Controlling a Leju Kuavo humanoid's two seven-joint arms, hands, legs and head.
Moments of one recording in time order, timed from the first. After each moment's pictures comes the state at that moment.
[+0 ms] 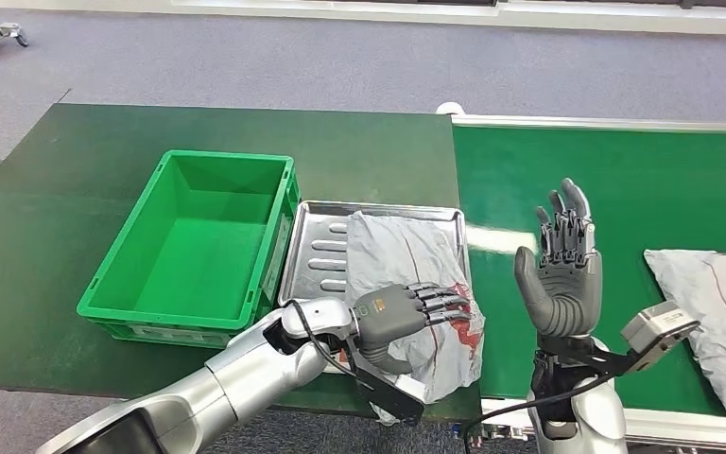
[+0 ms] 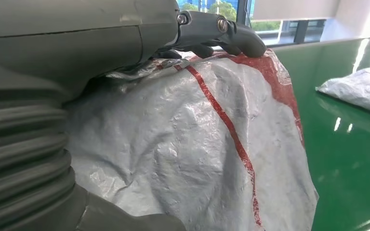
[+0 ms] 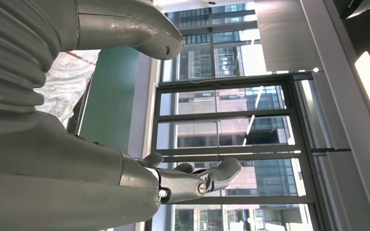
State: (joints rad) left arm -0.66 -0.08 -0.97 -0.72 -0.75 -0.07 -0.54; right arm -0.09 0.14 0.09 -1.67 -0.17 0.14 -0.51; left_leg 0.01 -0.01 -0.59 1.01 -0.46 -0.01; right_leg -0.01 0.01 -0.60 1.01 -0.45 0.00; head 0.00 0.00
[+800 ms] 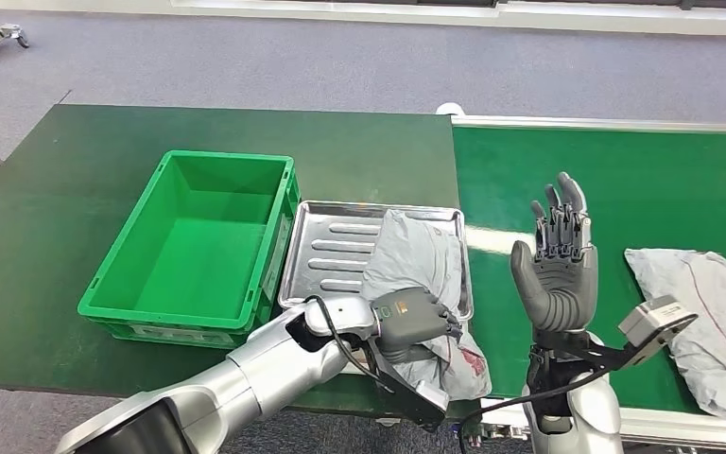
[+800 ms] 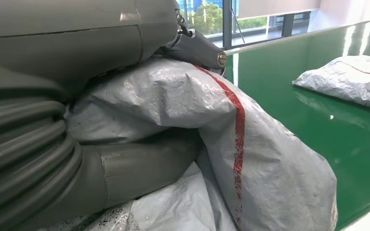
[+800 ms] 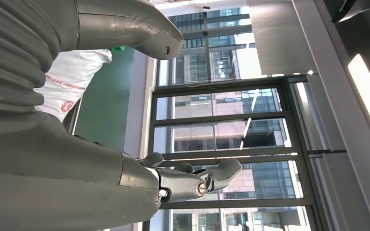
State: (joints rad) left arm -0.73 -0.18 -1.00 -0.57 -0.82 -0.05 -0.55; right arm -0.11 0.16 0.09 -1.66 -0.17 0.15 -0.50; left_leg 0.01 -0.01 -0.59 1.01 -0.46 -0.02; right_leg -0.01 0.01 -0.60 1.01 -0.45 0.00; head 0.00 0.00
